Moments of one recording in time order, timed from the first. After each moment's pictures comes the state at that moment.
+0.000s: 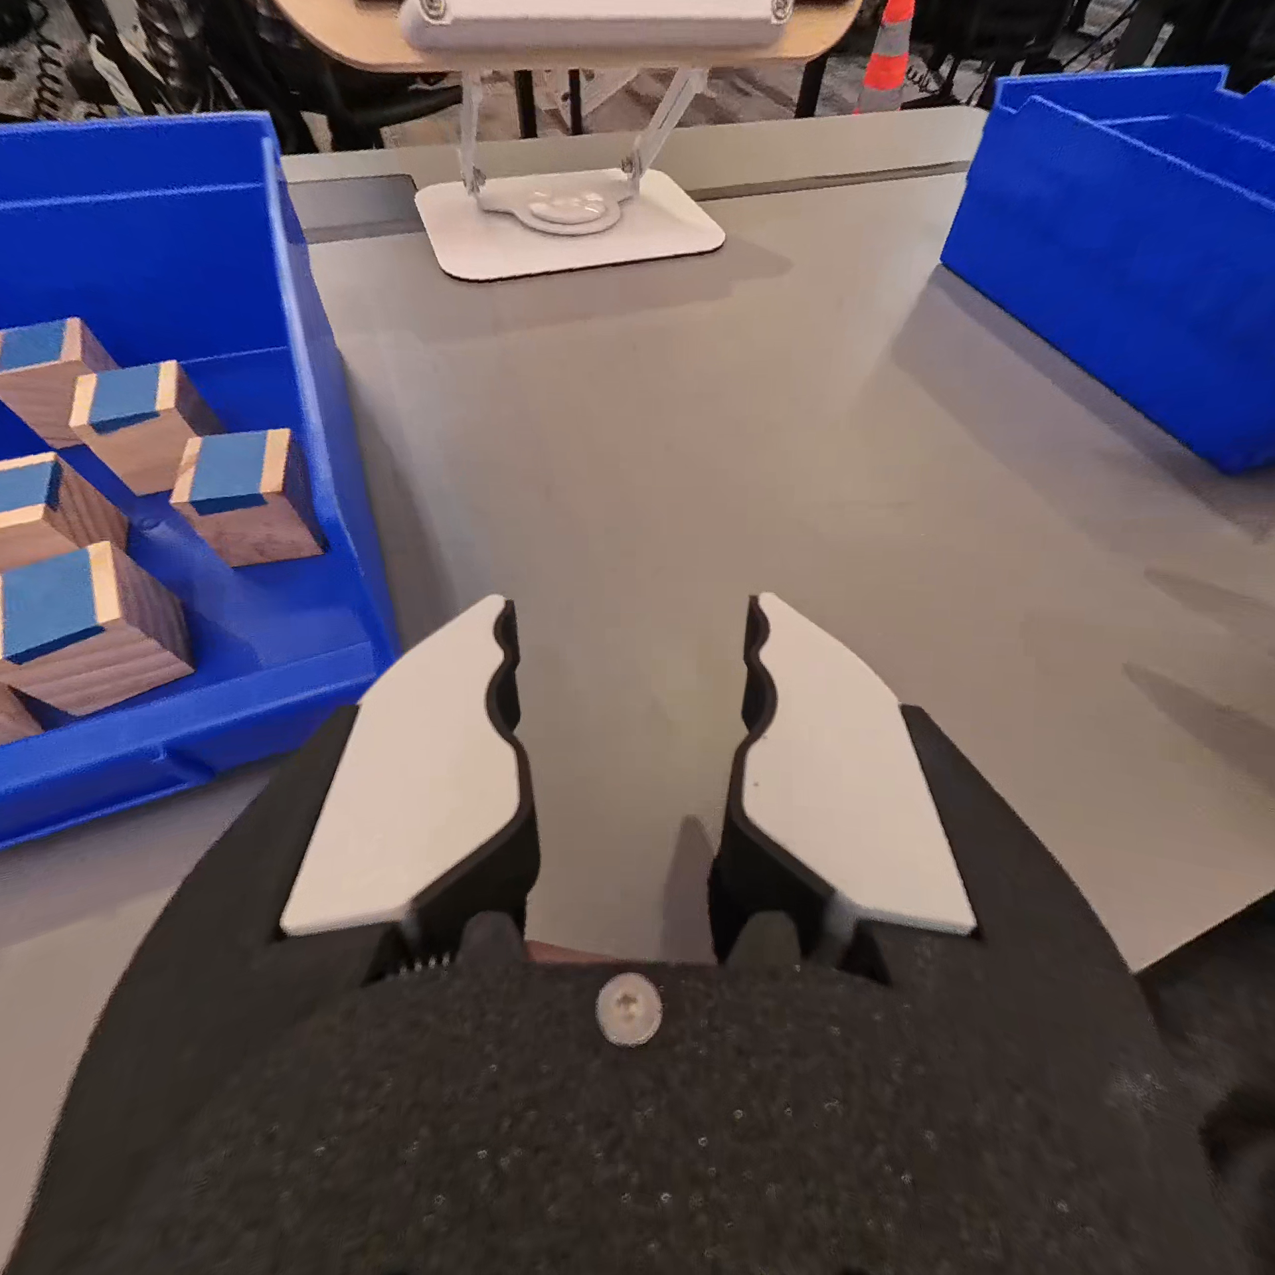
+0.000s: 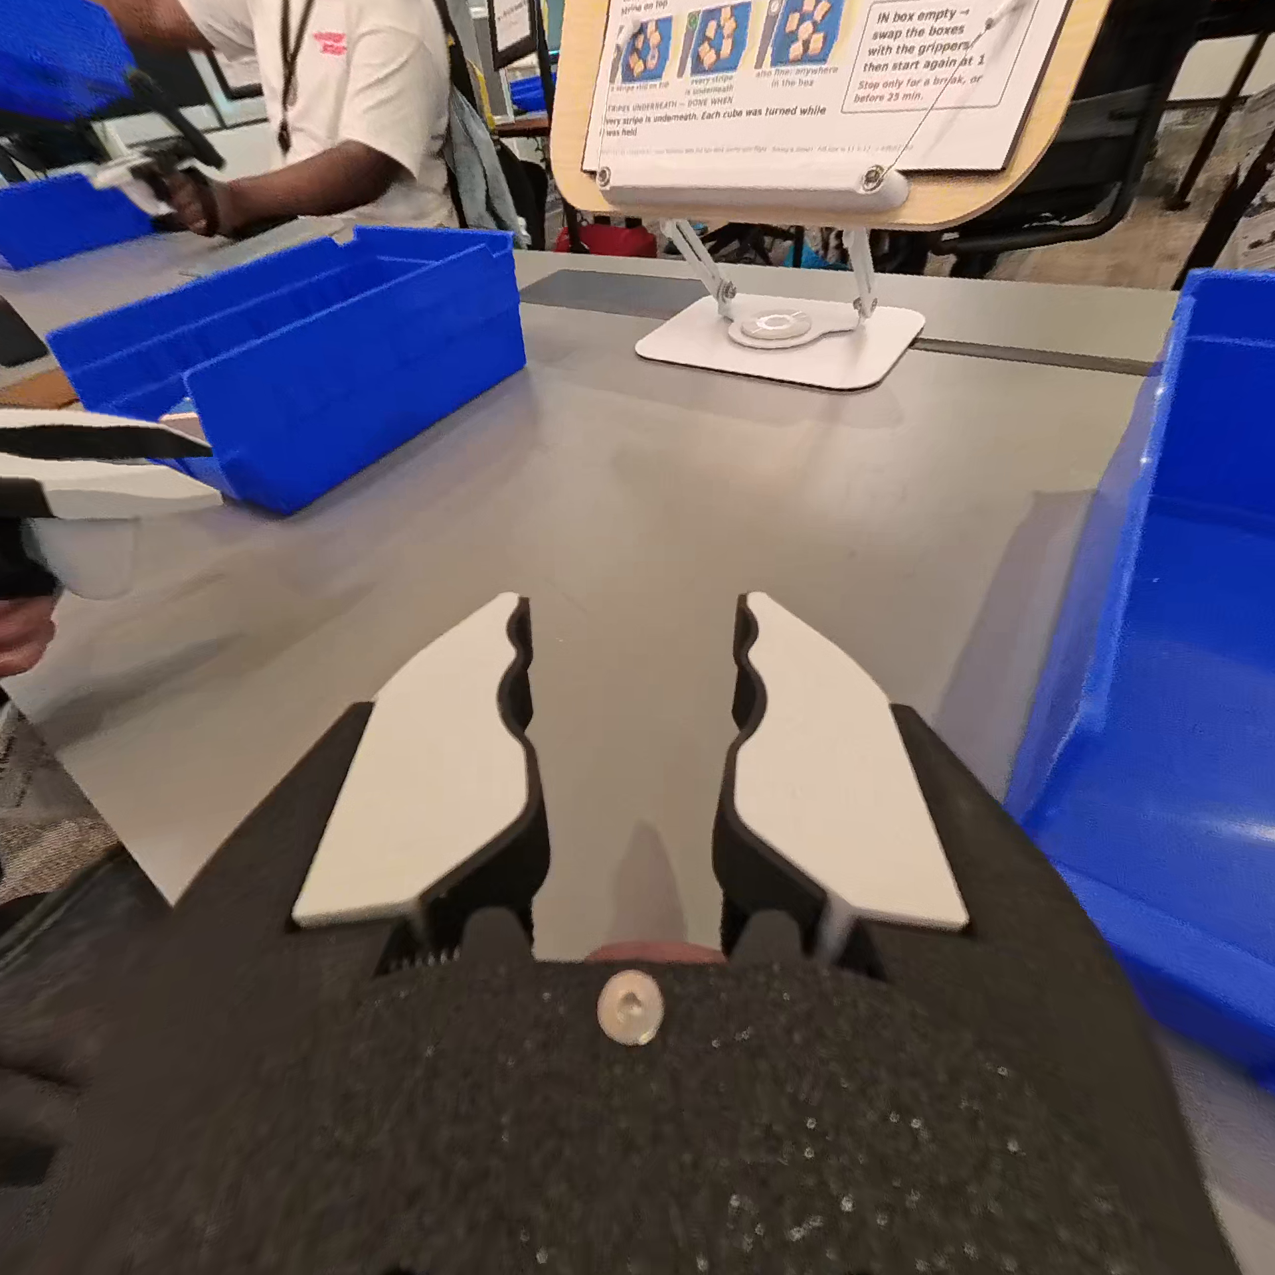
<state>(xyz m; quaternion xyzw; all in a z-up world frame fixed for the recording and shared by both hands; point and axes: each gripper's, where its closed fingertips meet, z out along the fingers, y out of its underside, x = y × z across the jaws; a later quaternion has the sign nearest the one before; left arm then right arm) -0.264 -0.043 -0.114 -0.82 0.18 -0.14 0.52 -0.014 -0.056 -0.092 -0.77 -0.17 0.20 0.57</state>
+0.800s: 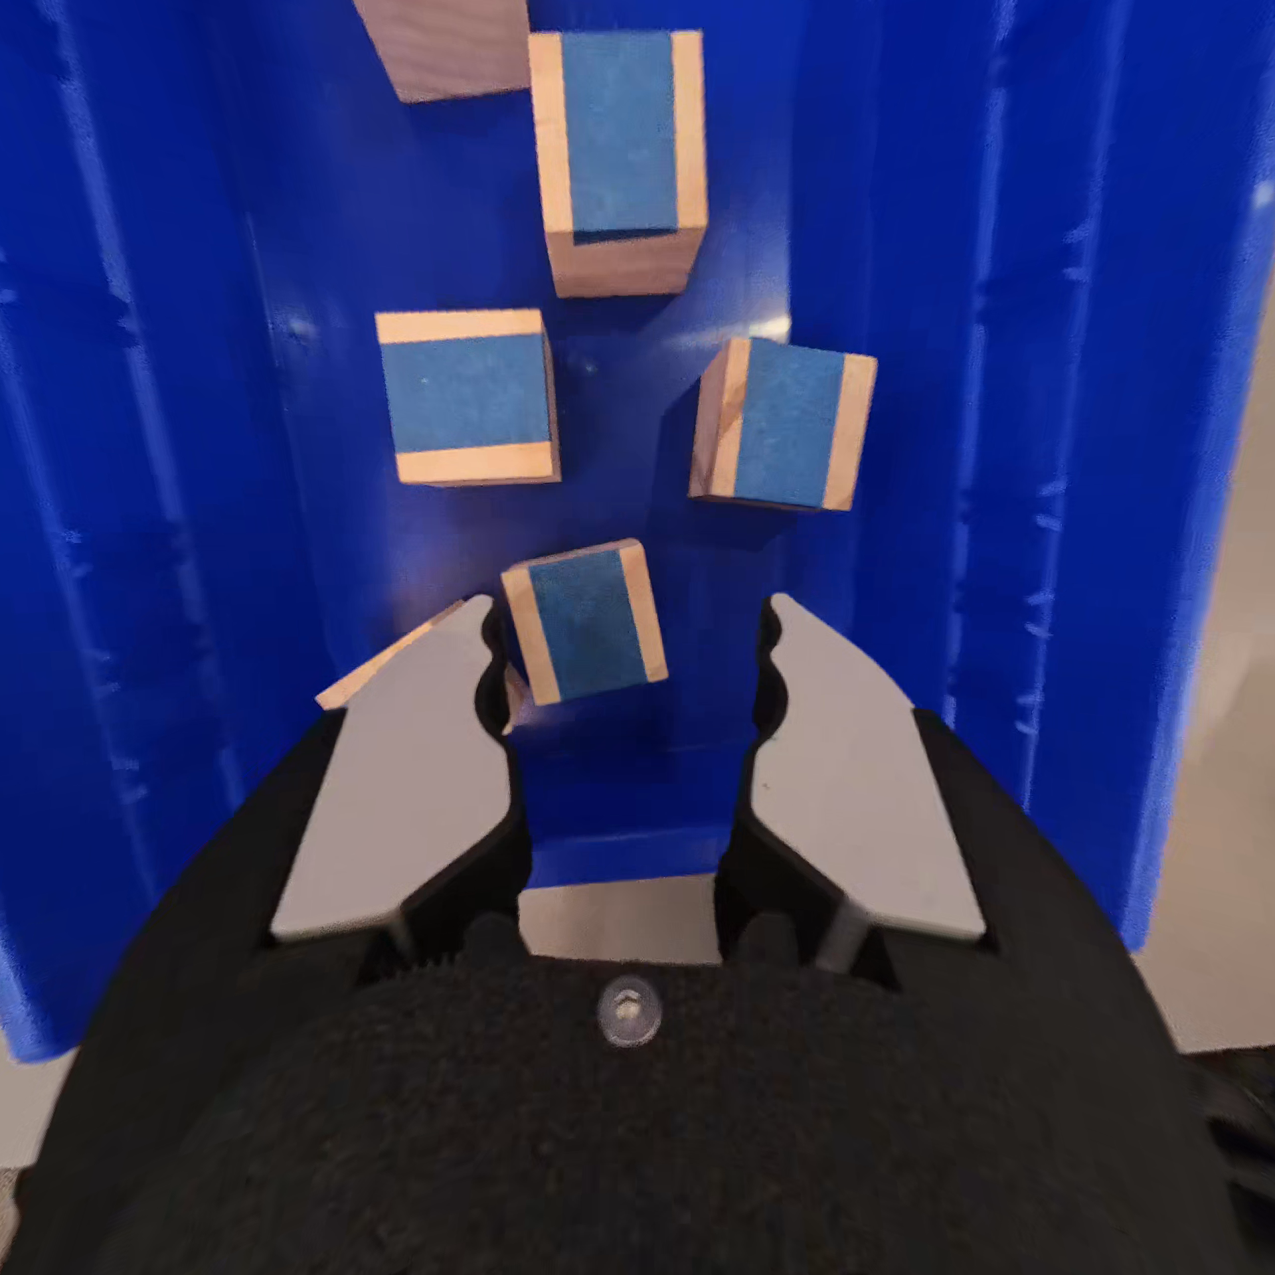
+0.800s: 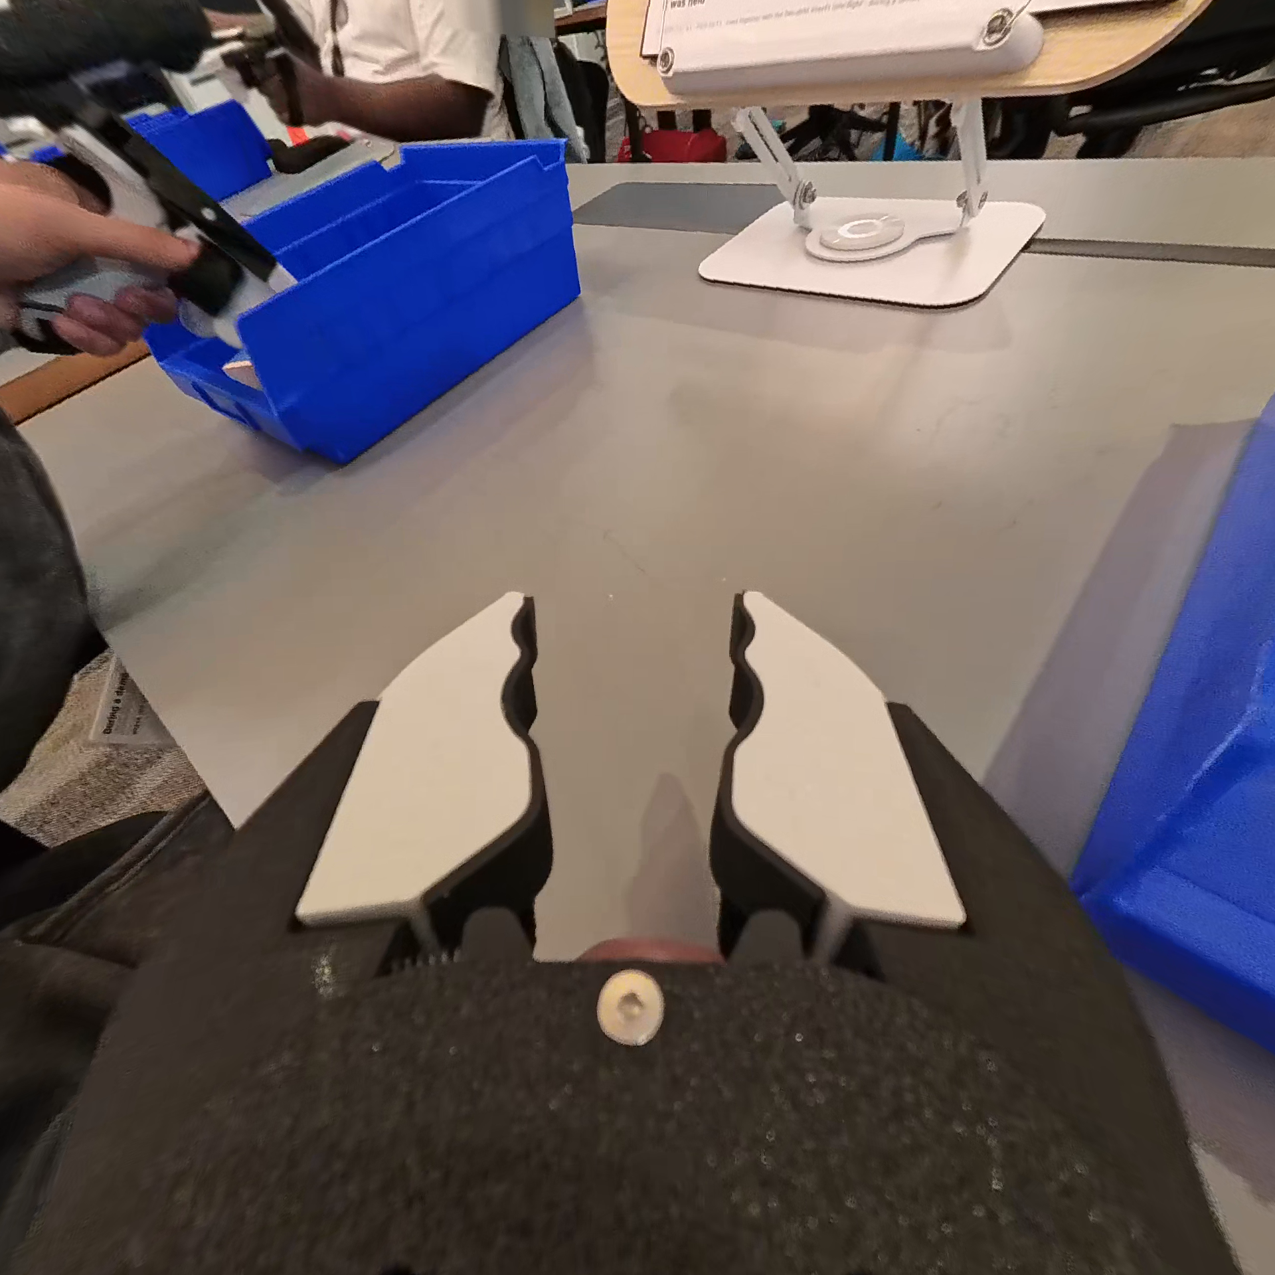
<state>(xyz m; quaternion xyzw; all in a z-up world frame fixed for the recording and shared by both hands) -0.415 0.065 -0.149 -0.98 0.04 -0.04 0.17 -0.029 -0.063 -0.107 -0.80 -0.19 0.24 0.52</state>
